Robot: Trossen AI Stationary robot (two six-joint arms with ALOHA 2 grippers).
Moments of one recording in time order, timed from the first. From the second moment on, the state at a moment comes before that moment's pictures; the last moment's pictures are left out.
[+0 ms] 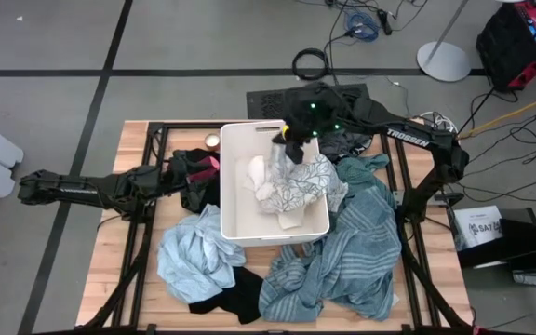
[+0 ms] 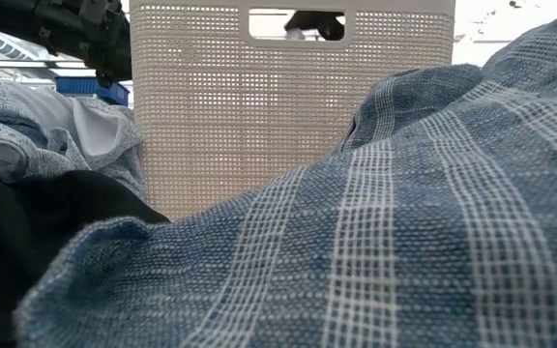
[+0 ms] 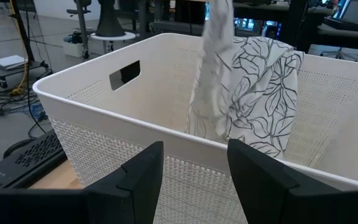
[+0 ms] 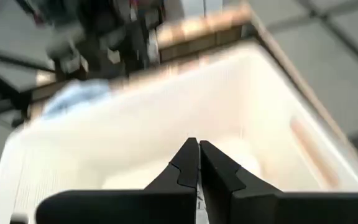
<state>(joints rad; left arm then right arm) 0.02 0.57 0.37 0.04 -0.37 -0.12 -0.35 1.64 1.76 -0.78 -0.24 0.09</state>
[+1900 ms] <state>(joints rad) 0.02 0.57 0.37 0.05 -0.30 -0.18 -0.58 1.13 0.78 -0.98 -0.29 0.25</state>
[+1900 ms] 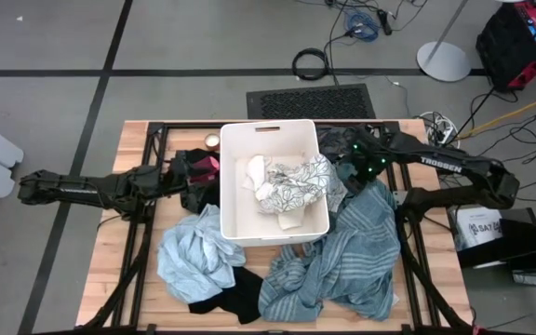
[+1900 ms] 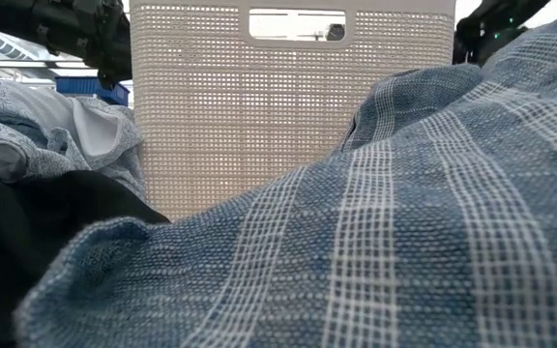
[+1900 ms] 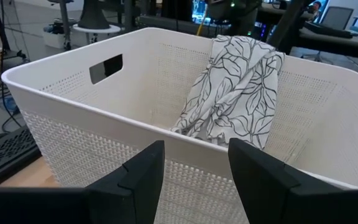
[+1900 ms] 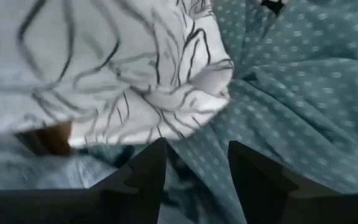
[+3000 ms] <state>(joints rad) 0.02 0.57 0.37 0.04 -0.30 -0.17 -0.64 1.13 0.60 -0.64 -0.40 0.44</state>
